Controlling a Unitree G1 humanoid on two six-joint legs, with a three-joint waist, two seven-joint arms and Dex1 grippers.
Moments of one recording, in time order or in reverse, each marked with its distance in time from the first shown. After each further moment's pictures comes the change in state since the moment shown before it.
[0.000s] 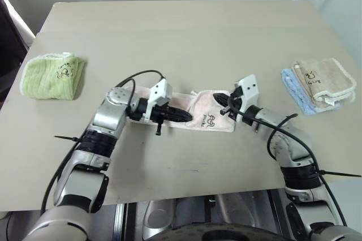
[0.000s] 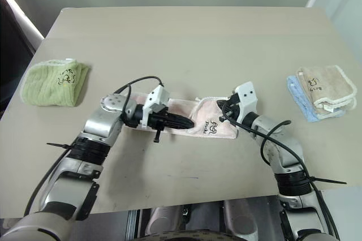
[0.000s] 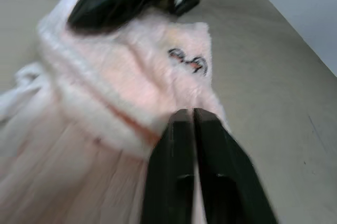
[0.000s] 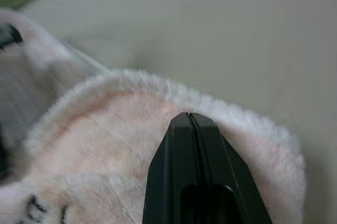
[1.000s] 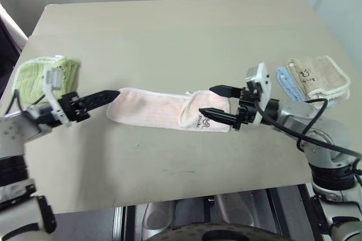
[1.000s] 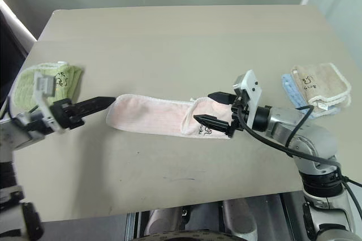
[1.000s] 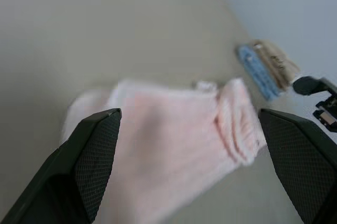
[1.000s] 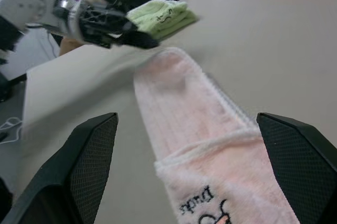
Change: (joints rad) left arm 0.302 0.354 0.699 -0.144 -0.518 0.951 0.476; right arm -0.068 -0.192 0.007 -0.167 0.236 0.123 0.262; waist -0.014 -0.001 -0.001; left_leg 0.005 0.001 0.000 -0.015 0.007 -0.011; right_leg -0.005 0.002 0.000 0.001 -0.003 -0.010
